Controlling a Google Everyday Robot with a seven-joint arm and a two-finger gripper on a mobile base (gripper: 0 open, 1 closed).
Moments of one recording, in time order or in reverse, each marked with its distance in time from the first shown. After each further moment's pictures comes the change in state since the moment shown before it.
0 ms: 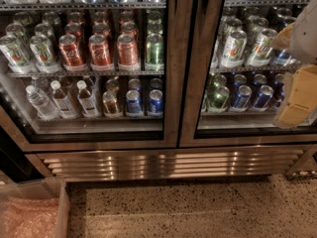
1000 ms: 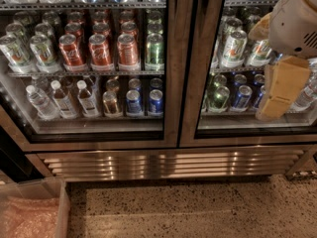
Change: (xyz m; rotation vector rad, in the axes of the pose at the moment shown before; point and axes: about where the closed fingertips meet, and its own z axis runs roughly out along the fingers) arm -0.039 0.000 -0.004 0.006 -0.037 -0.095
